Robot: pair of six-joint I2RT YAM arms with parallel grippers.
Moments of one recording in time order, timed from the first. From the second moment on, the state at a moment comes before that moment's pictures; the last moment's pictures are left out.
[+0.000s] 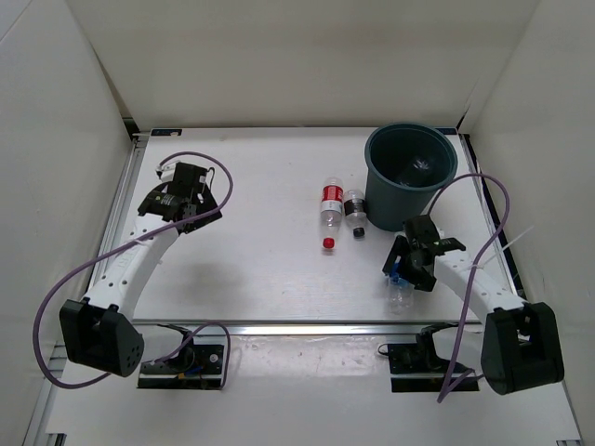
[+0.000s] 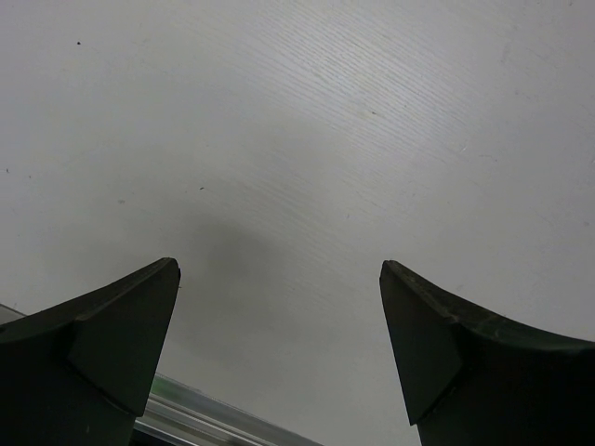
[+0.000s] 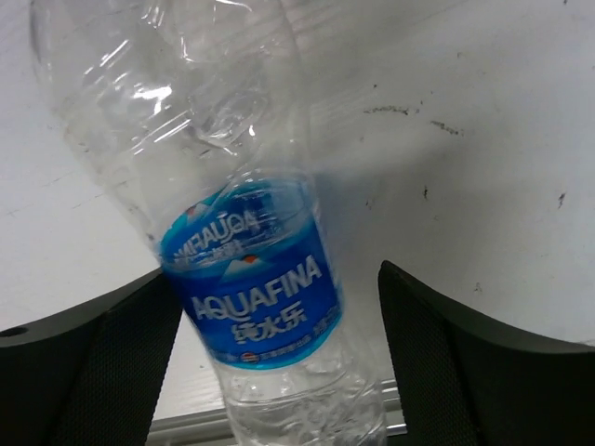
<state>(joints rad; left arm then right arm) -0.26 1.27 1.16 -0.89 -0.41 -0.62 0.25 1.16 0.61 -0.67 0.12 0.63</state>
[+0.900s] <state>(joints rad) -0.26 1.26 1.15 -0.88 -0.51 -0.63 0.29 1.34 1.67 -0.87 0.56 0.52</state>
